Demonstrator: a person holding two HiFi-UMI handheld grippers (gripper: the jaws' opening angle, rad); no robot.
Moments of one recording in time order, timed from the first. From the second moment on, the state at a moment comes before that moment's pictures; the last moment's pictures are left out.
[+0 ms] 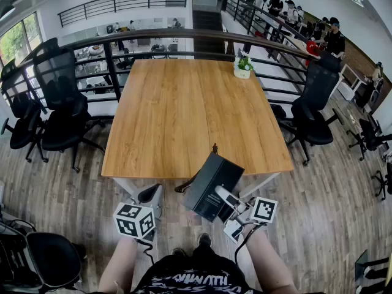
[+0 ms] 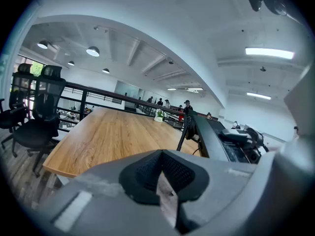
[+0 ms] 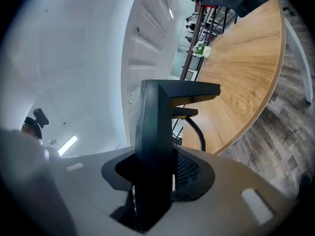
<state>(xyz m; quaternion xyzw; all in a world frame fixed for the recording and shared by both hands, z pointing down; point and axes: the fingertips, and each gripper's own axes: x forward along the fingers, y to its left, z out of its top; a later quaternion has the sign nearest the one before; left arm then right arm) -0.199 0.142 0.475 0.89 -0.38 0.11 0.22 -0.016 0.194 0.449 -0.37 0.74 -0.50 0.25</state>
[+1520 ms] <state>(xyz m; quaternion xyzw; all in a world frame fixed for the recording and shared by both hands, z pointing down) -0.222 0.131 0.488 0.89 -0.38 0.12 0.22 -0.036 0.178 0.462 -0.36 0.75 -0.50 0.24</state>
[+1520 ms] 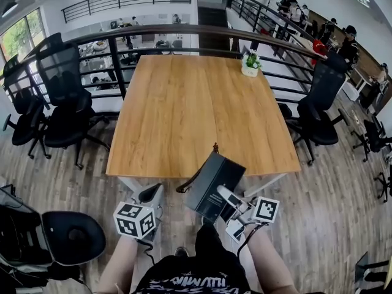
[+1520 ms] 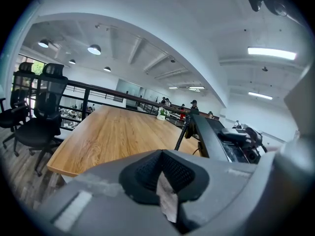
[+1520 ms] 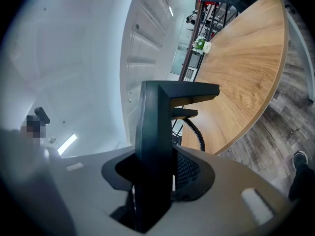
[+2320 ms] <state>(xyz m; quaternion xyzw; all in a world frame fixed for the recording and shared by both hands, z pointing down) -0.138 -0.011 0.497 0.87 -0.42 0.12 0.22 0.055 0.015 0.469 -0.32 0.76 -0.52 0.23</state>
